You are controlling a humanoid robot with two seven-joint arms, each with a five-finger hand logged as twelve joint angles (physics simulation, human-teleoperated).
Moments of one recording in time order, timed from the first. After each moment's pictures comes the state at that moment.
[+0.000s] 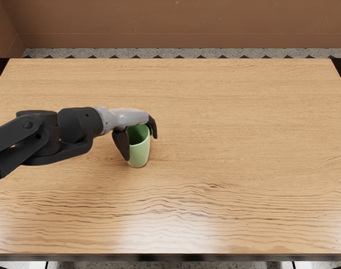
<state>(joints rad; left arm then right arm) -0.84 0.46 -0.64 -1.66 1.43 -0.53 0.61 0.06 0.00 0.09 0.09 0.02 0.07 0.02</state>
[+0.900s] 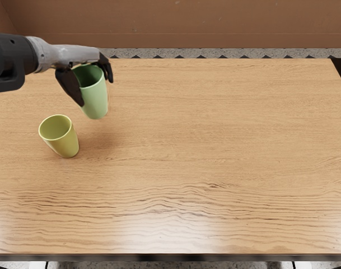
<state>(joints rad) -1.15 0.77 -0.65 -1.66 1.16 -0.61 0.61 0.06 0.00 0.09 0.09 0.02 0.07 0.02</state>
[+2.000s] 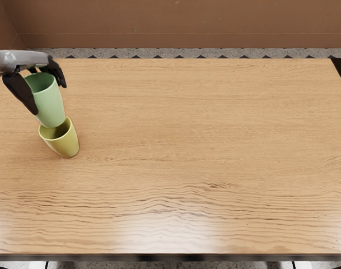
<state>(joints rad) -1.10 0.99 -0.64 -1.66 1.04 -0.62 0.61 0.06 0.00 0.09 0.09 0.02 0.07 0.02</state>
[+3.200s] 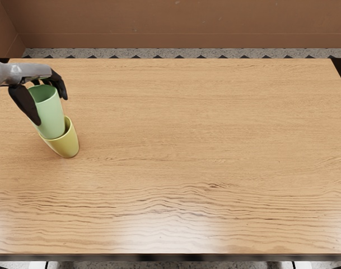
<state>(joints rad) -1.04 0.98 -0.63 -1.66 1.06 -0.58 0.61 0.06 0.00 0.09 0.09 0.02 0.07 0.02</state>
